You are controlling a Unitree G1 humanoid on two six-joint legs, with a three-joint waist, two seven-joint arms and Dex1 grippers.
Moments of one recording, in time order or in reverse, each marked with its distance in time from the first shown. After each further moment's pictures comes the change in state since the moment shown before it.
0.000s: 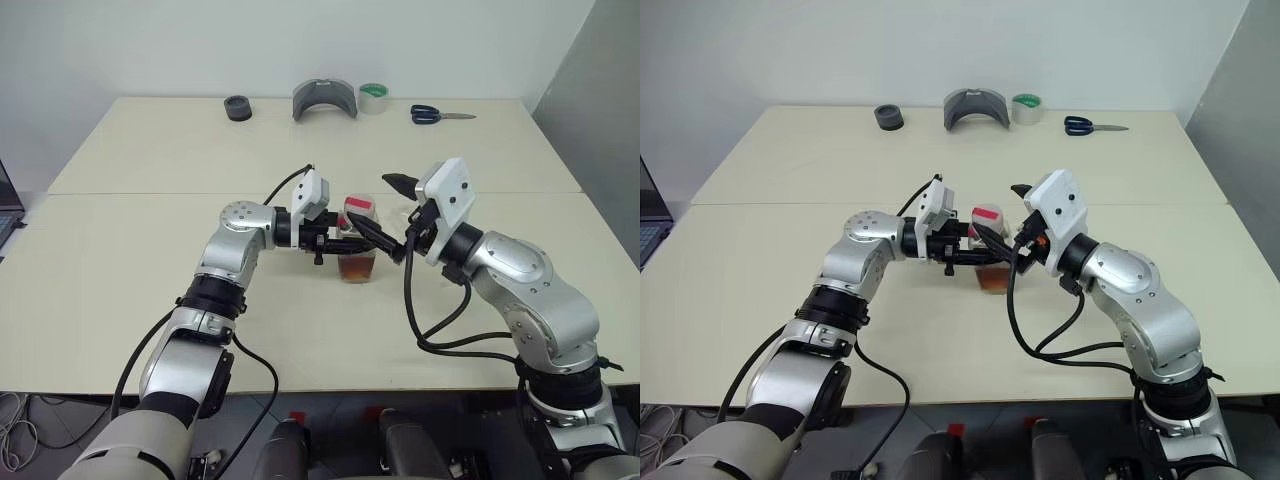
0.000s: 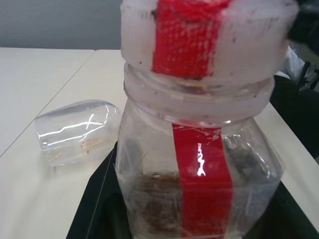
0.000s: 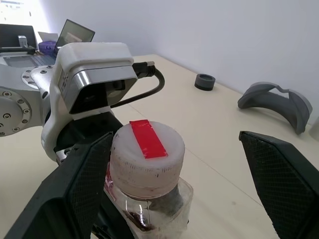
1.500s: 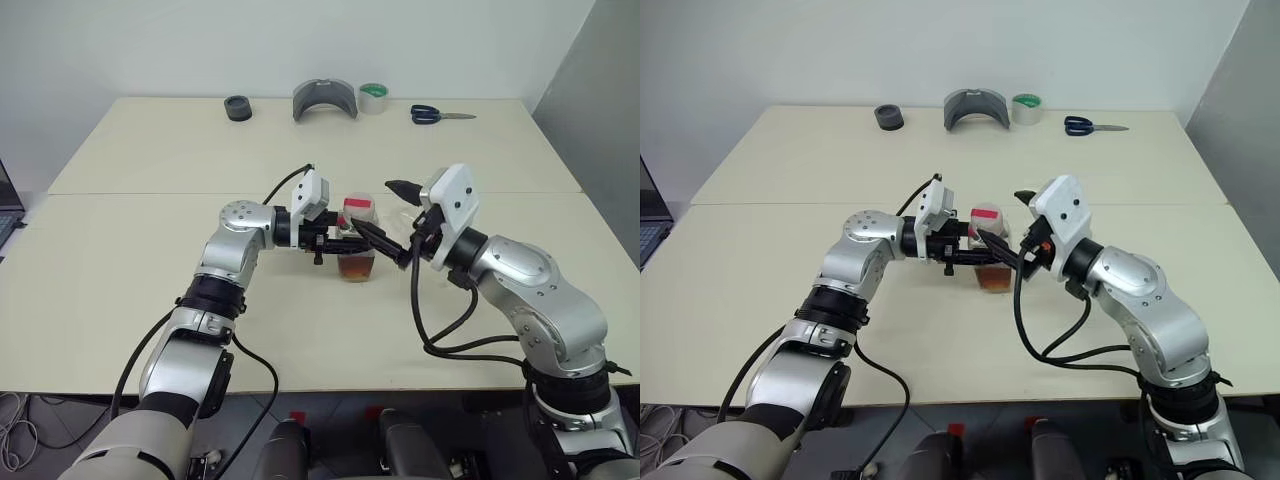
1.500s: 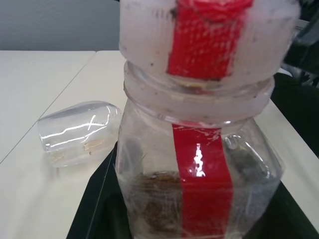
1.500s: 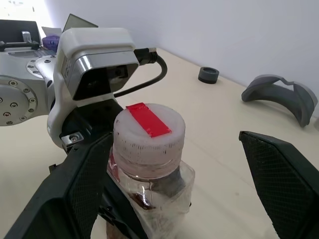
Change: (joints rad) left arm 0.000 0.001 0.000 0.000 0.005 -0.020 -0.001; right arm 0.026 -0.025 -0.026 -0.018 0.055 0.031 0.020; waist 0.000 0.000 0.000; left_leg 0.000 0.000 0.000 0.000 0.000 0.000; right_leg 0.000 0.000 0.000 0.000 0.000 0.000
